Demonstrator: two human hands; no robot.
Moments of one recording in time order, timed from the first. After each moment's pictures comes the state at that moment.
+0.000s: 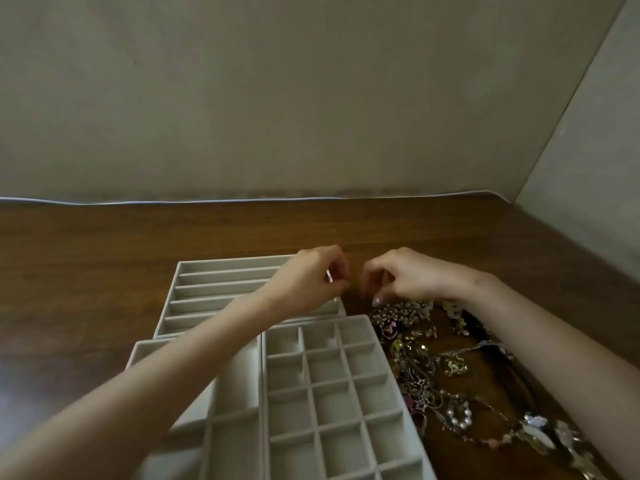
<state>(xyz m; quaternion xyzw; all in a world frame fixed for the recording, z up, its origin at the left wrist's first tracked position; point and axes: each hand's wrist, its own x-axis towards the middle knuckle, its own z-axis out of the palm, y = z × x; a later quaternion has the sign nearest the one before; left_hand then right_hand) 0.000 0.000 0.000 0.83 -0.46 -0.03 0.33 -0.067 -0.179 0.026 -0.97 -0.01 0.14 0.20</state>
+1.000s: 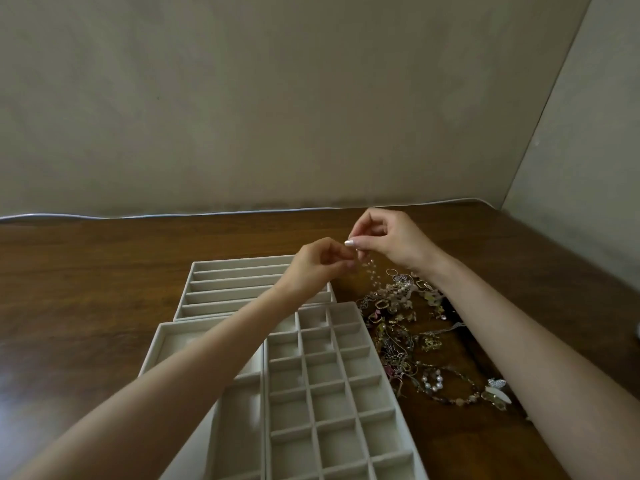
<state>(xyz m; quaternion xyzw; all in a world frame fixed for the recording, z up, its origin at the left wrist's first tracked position) -0.031 -0.010 0.006 0.72 -0.33 -0.13 0.60 -0.087 -0.165 0.045 -0.88 -0.03 -0.14 0.45</state>
